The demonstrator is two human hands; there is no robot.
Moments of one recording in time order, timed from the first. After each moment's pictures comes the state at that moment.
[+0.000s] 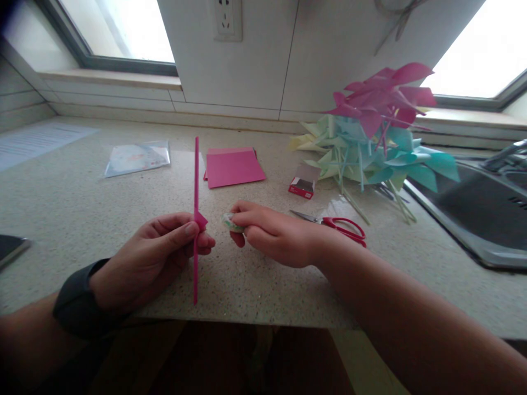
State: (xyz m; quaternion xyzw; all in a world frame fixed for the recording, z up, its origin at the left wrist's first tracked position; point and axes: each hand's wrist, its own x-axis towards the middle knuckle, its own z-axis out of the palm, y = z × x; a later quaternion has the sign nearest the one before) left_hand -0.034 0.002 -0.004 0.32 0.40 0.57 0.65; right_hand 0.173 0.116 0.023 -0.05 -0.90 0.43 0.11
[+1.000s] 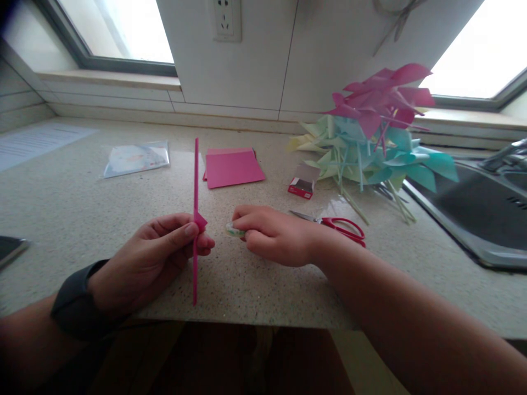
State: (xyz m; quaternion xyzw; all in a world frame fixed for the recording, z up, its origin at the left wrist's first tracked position) left_hand -0.034 0.001 -0.004 0.32 0.40 0.57 0.65; right_hand 0.170 0.120 0.024 -0.05 -0.92 0.38 0.07
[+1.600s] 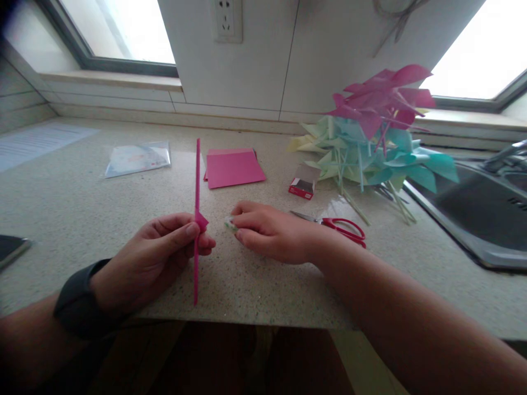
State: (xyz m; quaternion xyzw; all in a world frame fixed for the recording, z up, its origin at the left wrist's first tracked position) left_hand -0.036 0.000 -0.007 0.33 0.38 0.57 0.65; right_hand 0.169 0.121 0.021 -0.07 -0.92 0.37 0.09
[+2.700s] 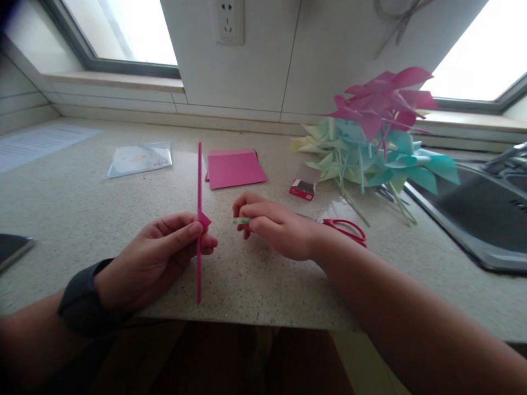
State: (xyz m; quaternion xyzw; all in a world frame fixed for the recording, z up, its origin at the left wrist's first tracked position) left_hand -0.035 0.002 -0.007 0.32 0.39 0.58 0.64; right_hand 0.171 0.122 0.018 -0.12 -0.87 0.46 0.15
